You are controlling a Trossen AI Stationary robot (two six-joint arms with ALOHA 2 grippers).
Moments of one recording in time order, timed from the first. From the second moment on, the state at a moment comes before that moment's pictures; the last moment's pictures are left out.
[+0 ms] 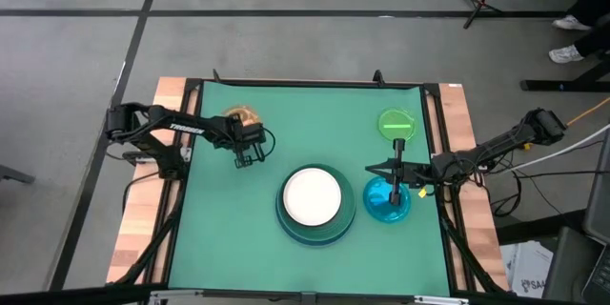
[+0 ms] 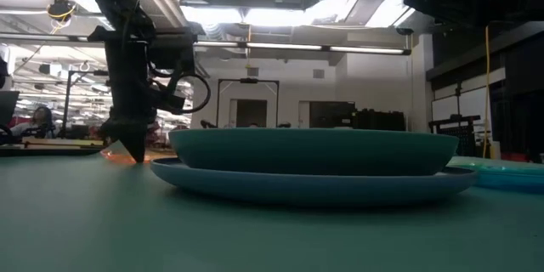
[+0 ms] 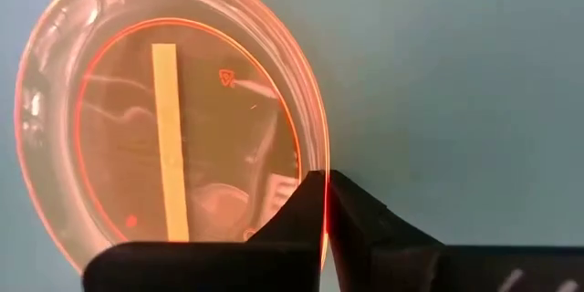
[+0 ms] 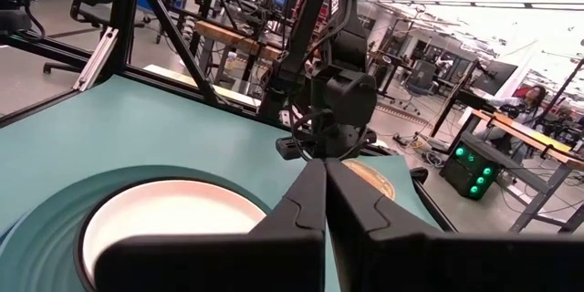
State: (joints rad) left arm 0.28 1.50 0.66 -0.58 -0.38 -0.02; right arm 0.41 0.79 0.20 0.63 0.43 -0.36
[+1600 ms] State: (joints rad) left arm -0.26 1.50 1.03 -0.61 -0.46 -0.01; right arm 0.41 0.79 0.20 0.63 0.44 -0.36
